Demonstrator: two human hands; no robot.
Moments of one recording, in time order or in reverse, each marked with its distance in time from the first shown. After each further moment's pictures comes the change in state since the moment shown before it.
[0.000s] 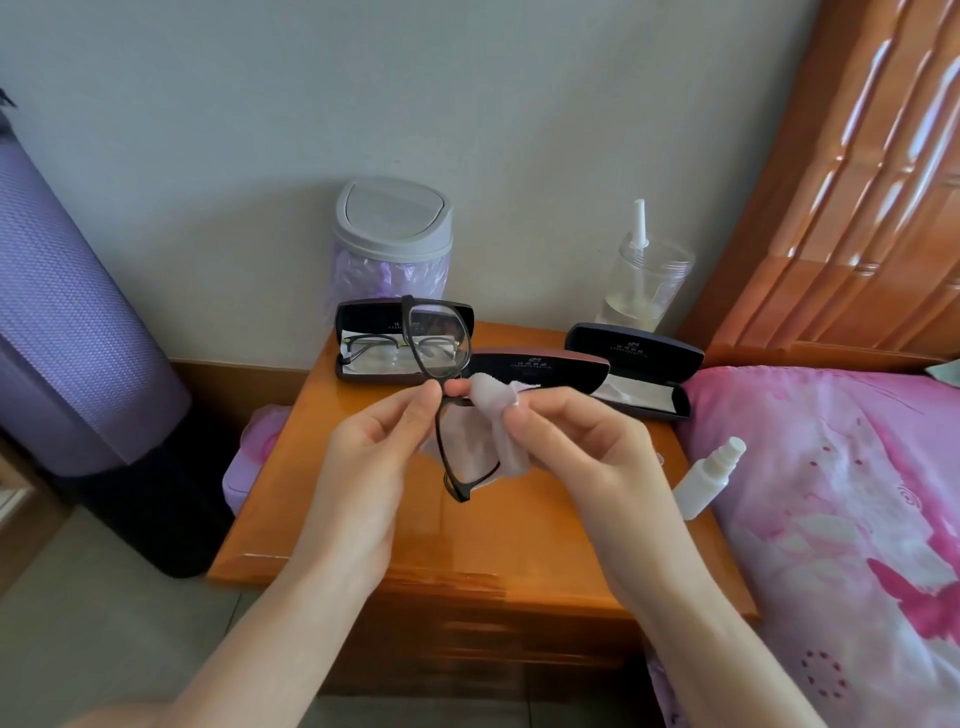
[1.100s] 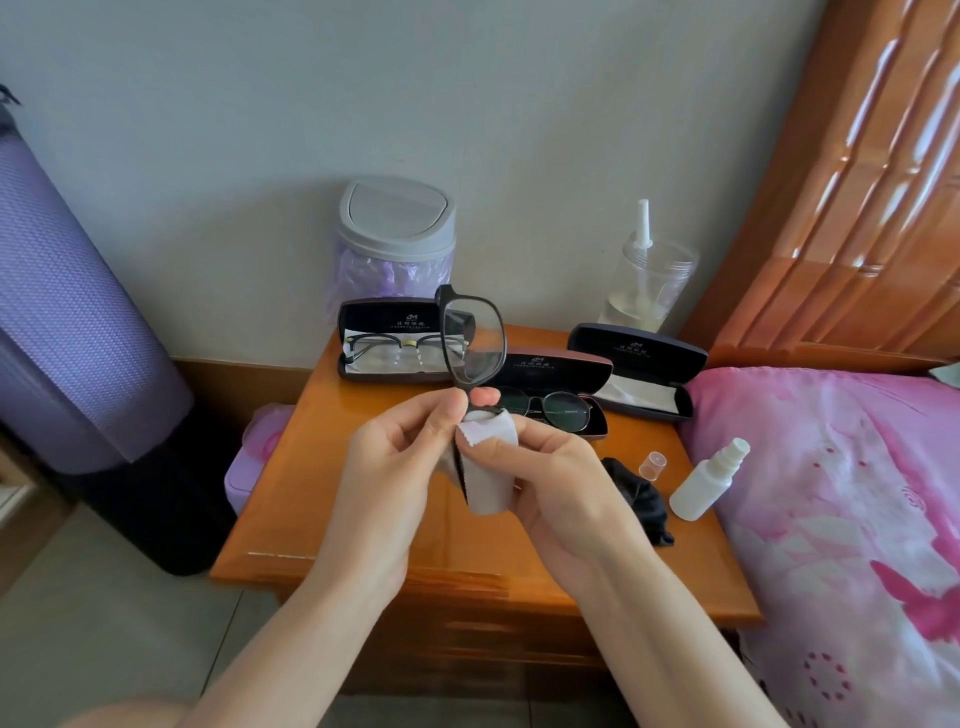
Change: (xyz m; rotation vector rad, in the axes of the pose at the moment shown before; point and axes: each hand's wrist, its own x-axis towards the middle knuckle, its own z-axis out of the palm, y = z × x) left_hand -0.006 0.001 0.009 0.031 0.004 0.061; right_hand 0.011 0.021 0.019 0.246 0.036 0.455
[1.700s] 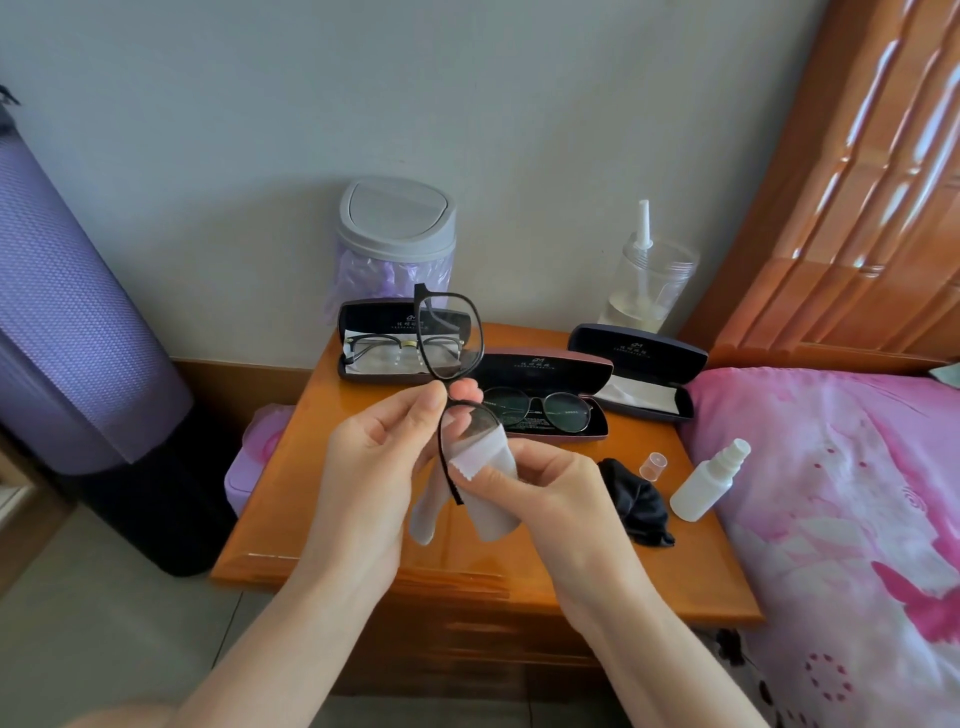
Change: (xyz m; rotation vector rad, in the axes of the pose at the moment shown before) left_hand 0.002 0.004 -0.006 -0.135 0.057 -0.026; right_hand -0.013 0.010 -0.002 -0.239 0.043 -0.138
